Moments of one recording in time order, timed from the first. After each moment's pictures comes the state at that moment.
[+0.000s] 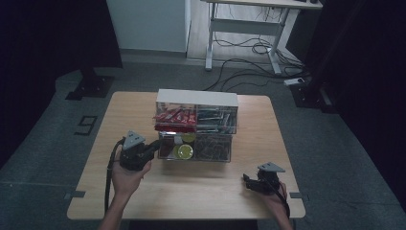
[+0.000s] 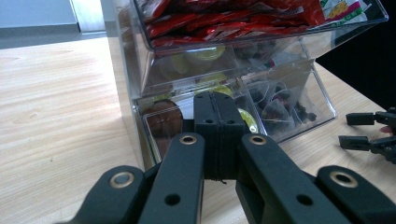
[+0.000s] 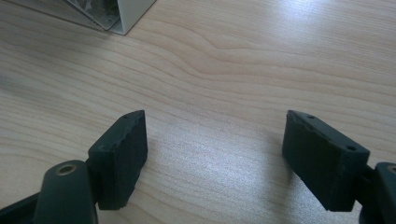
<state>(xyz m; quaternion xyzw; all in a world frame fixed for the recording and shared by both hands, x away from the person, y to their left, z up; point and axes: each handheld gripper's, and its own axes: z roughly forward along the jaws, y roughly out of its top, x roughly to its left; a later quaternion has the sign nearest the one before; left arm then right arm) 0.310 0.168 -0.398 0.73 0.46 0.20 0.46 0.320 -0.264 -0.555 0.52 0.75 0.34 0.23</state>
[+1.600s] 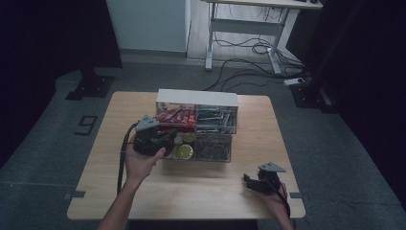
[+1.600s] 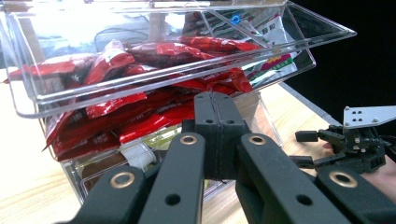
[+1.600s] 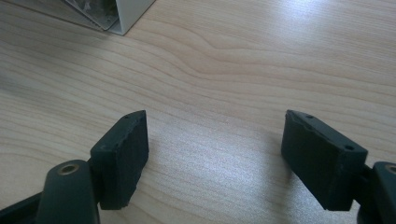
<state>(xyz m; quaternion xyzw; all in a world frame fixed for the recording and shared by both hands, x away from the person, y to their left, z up) 0.335 0.136 -0.360 0.74 0.42 0.15 0.50 0.320 -0.266 -0.555 0.52 0.75 0.35 0.23</state>
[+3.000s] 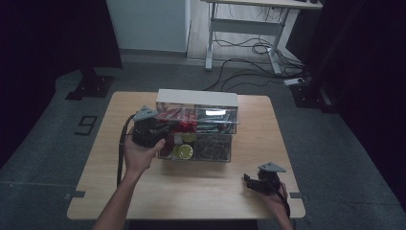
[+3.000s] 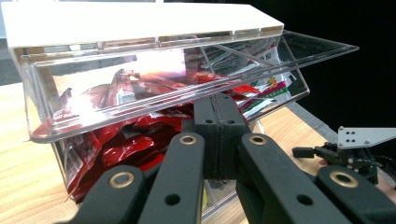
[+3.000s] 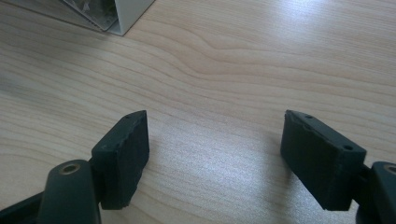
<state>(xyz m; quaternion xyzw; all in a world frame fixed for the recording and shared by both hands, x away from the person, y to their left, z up) 0.345 0.136 -0.336 0.73 0.43 0.15 0.51 0.320 -0.266 -0.555 0.52 0.75 0.35 0.23</state>
